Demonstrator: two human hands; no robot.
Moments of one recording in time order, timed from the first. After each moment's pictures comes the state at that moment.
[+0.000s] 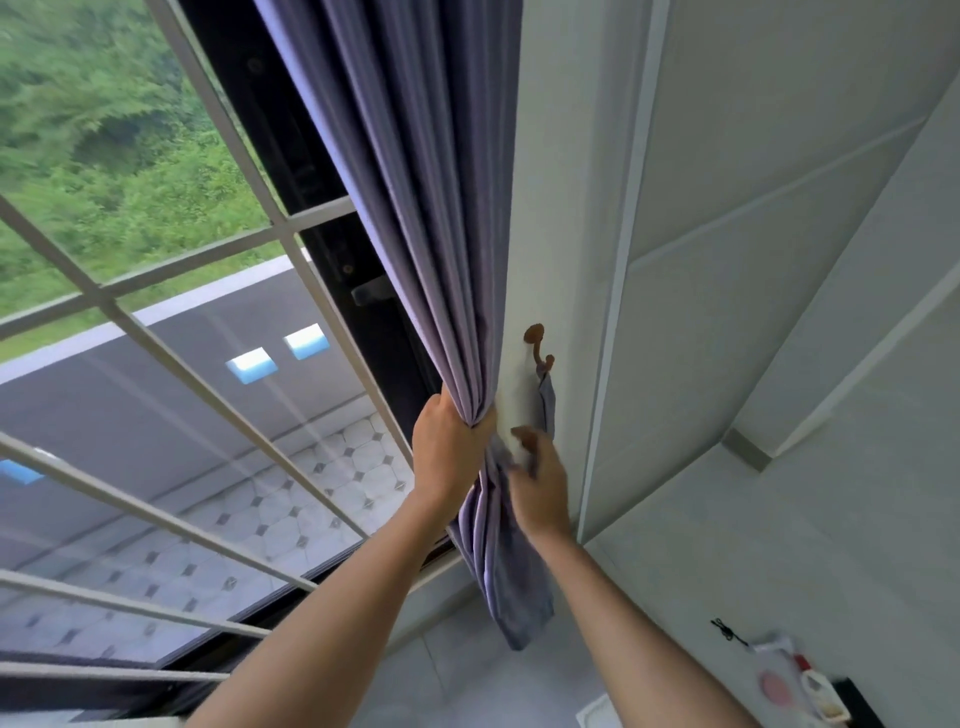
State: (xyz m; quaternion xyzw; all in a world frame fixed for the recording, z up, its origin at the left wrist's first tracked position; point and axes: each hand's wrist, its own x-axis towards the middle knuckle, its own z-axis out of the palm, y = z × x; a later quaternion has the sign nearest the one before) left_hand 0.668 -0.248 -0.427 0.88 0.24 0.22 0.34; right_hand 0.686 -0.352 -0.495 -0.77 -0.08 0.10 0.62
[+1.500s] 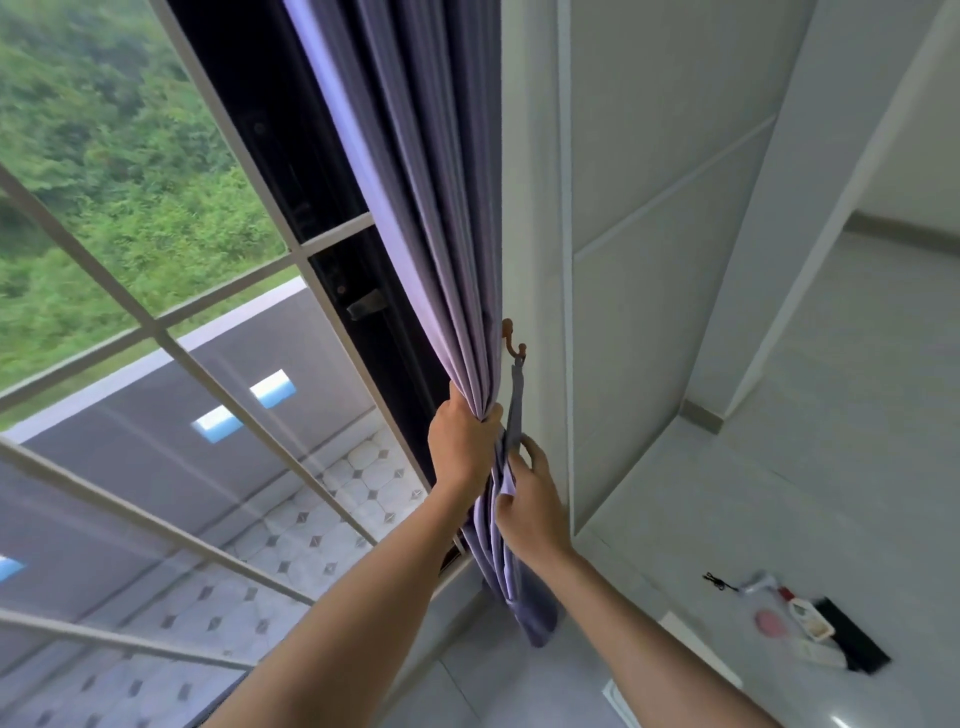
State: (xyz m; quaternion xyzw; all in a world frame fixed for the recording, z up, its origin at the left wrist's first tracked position) left_hand 0.651 -0.261 -0.422 0.89 0.21 0.19 0.37; right_hand 0.615 -0.355 -0.487 -0.86 -0.11 0.02 0.49
